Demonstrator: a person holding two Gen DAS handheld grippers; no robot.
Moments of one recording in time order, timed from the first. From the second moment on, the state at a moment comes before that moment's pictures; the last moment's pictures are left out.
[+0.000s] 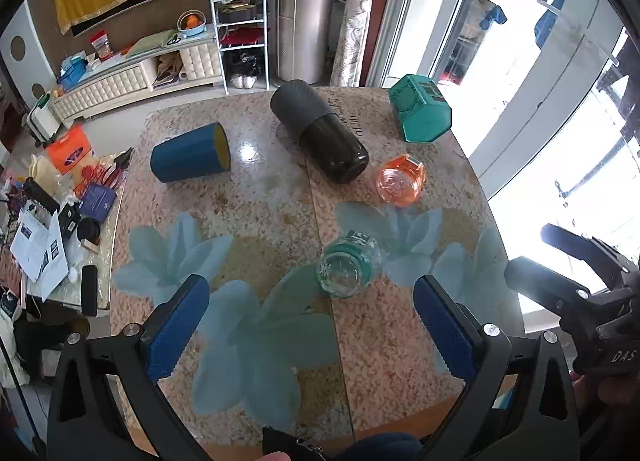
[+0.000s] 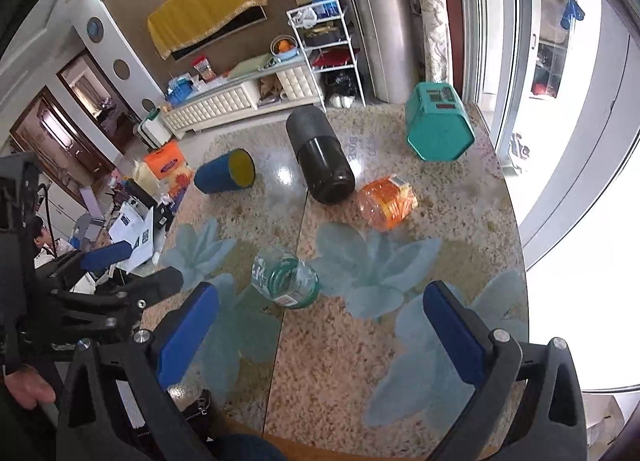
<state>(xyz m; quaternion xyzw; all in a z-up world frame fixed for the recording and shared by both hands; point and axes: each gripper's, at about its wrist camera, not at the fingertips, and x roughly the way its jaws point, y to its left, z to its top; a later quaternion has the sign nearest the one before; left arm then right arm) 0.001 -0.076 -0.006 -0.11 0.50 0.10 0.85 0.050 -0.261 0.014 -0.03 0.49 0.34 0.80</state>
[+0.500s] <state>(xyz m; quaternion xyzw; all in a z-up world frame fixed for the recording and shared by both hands) 0.007 -0.076 -0.004 -0.11 0.50 0.11 0.85 0.057 -0.258 0.011 -0.04 0.49 0.34 0.80</state>
